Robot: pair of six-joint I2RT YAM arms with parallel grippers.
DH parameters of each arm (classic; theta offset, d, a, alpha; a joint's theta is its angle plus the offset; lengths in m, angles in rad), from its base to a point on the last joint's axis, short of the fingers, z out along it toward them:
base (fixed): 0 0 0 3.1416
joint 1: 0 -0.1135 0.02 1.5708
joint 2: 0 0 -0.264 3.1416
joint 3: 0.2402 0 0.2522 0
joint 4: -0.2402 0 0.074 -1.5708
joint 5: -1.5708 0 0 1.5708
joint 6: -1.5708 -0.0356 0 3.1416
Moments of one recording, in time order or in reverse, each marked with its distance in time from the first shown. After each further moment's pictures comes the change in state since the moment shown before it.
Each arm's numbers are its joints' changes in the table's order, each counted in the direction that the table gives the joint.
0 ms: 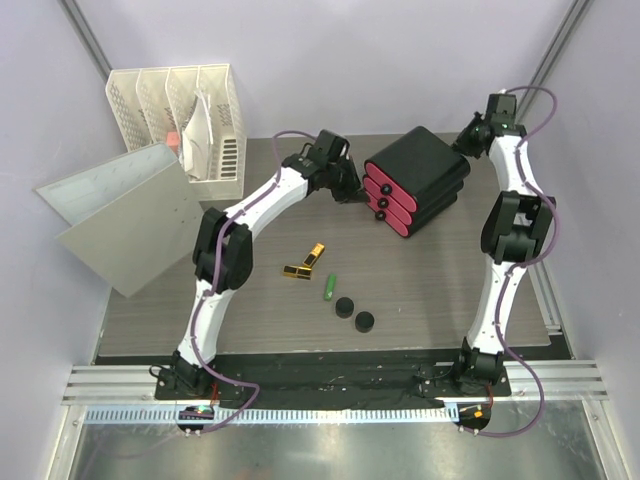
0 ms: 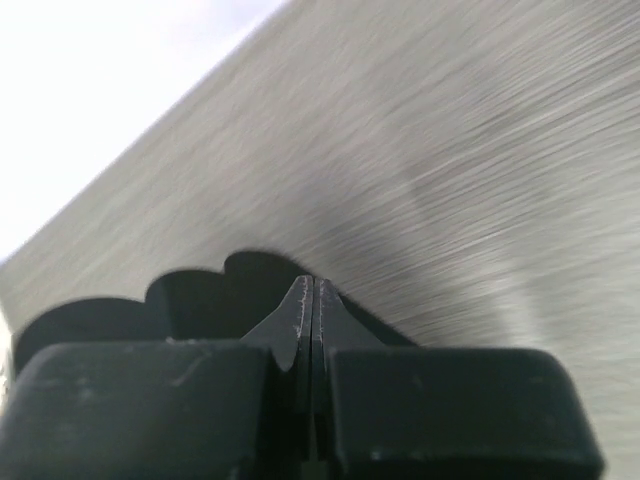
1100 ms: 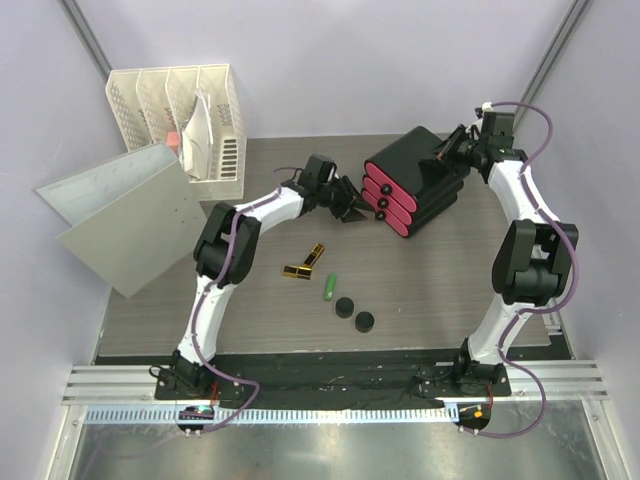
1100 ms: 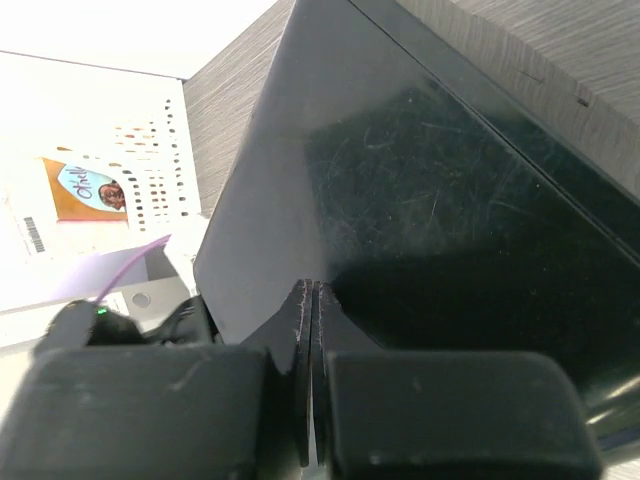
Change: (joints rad) left arm -0.047 0.036 -0.294 0.387 -0.204 0.291; right arm -0.065 -0.474 -0.586 0.211 0.330 -0.109
